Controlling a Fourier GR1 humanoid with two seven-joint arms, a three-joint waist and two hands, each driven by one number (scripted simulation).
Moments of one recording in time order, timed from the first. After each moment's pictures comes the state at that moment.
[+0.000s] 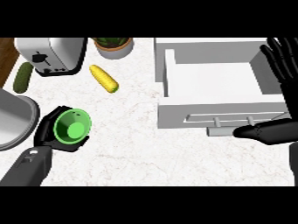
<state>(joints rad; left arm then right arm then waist) -0.50 0.27 0.21 -0.32 -0.04 -0.25 -1.05 -0.32 -0.22 -0.13 -1.84 -0.14 0.18 0.13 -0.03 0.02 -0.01</state>
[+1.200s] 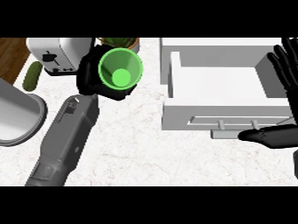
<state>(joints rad) -0.77 0.03 0.18 -0.73 0.08 -0.08 -0.74 -0.25 -0.22 -0.15 -1.84 -0.12 0.18 0.10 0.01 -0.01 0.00</state>
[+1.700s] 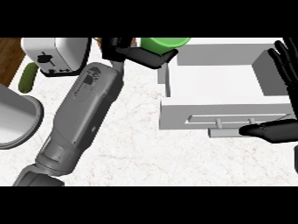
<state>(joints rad) -1.04 0.00 0.02 -0.81 0.14 0.16 -0.42 -0.28 -0.23 -0.16 -1.81 -0.12 0.19 0.09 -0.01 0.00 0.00</state>
